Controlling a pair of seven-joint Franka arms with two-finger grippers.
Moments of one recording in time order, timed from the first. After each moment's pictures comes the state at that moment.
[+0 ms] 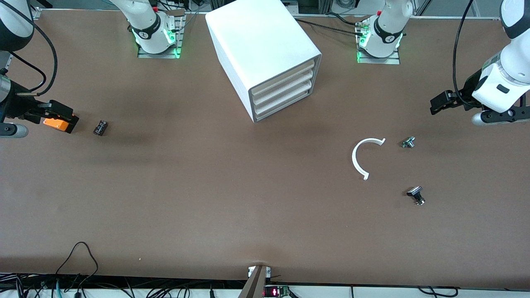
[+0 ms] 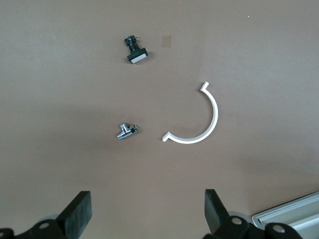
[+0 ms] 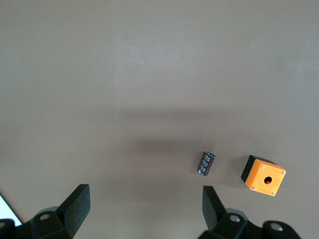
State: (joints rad) left arm 0.21 -0.02 -0.25 -1.75 0.00 1.66 -0.18; right arm -0.02 0.12 -0.01 -1.58 -0.02 1.65 -0.03
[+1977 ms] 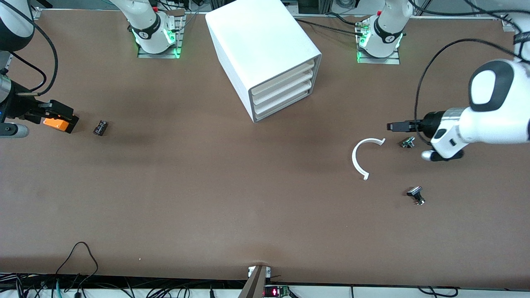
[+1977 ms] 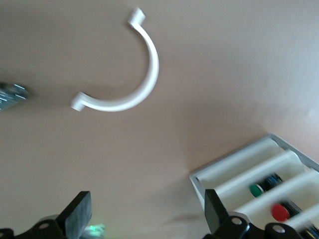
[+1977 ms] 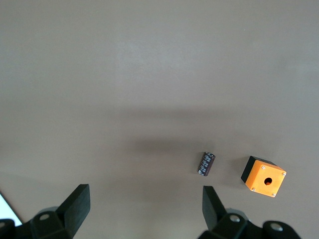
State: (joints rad) left arm 0.24 0.30 -0.27 -1.77 -0.35 1.61 -0.09; right arm -0.02 0.12 0.00 -1.58 -0.02 1.65 -0.04
